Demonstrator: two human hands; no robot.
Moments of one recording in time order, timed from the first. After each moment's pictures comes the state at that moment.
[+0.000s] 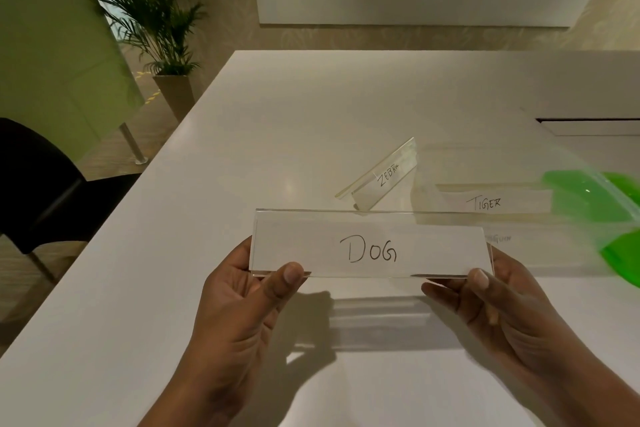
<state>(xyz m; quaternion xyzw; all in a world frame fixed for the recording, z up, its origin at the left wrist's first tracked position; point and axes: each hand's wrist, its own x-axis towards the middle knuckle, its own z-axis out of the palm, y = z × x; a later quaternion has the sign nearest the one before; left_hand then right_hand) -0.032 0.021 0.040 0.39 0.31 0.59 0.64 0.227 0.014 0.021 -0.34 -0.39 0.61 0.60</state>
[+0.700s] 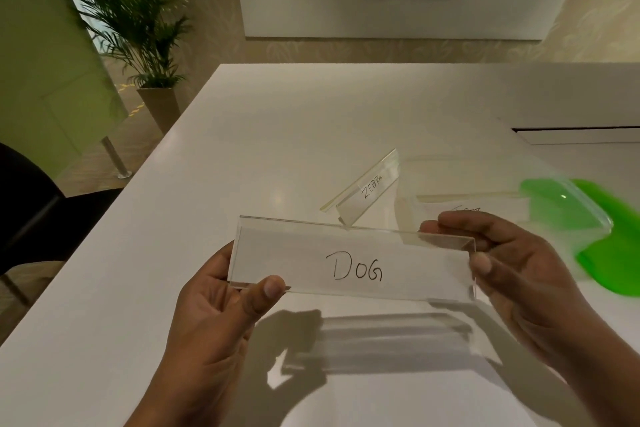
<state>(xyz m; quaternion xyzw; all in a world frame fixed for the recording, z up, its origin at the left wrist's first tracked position) -0.035 0.030 0.046 0.43 0.33 0.57 0.61 0.252 0.019 0.062 -0.42 -0.54 0.46 0.56</state>
